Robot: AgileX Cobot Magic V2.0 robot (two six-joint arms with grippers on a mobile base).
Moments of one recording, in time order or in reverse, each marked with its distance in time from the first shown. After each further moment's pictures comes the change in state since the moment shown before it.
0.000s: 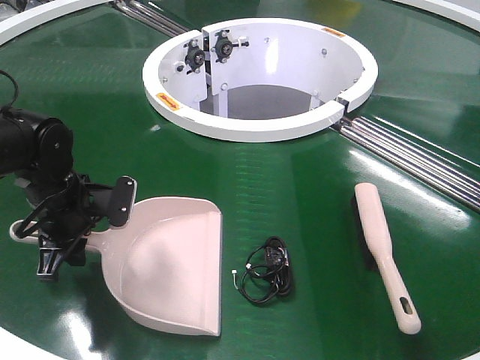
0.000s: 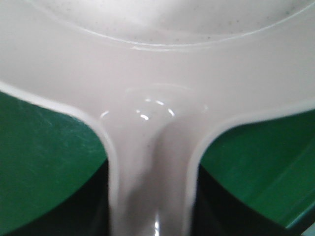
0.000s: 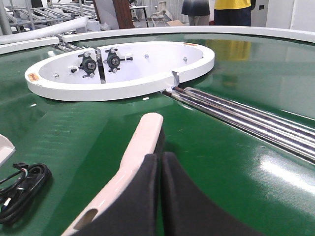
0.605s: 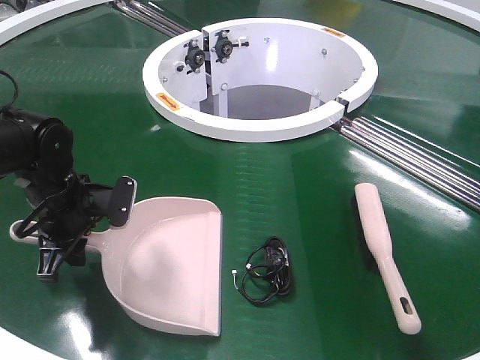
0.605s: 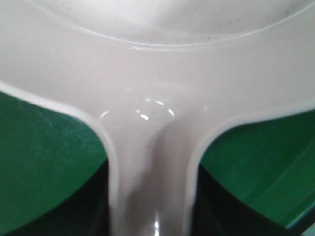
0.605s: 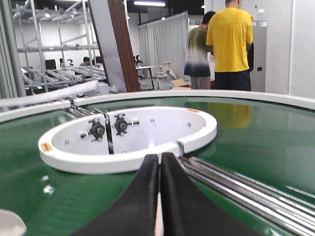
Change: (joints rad) left arm 0.000 0.000 0.000 0.000 0.000 0.000; right arm 0.000 0.048 -0.155 0.008 -0.101 0.004
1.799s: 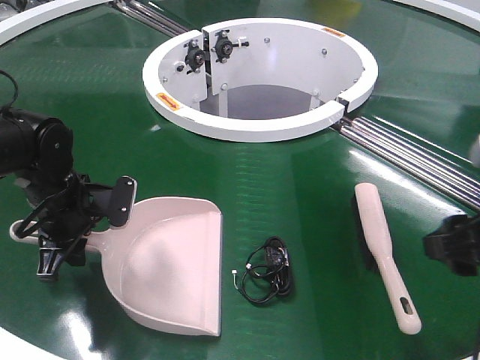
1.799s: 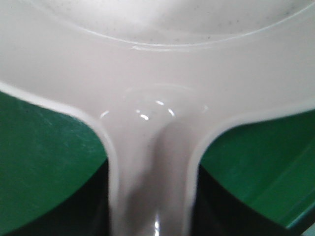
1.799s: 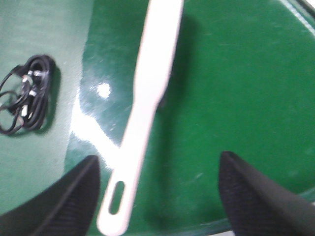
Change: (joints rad) left arm 0.000 0.000 0.000 0.000 0.000 0.000; right arm 0.044 0.971 -0.728 0.071 0.874 -0.078
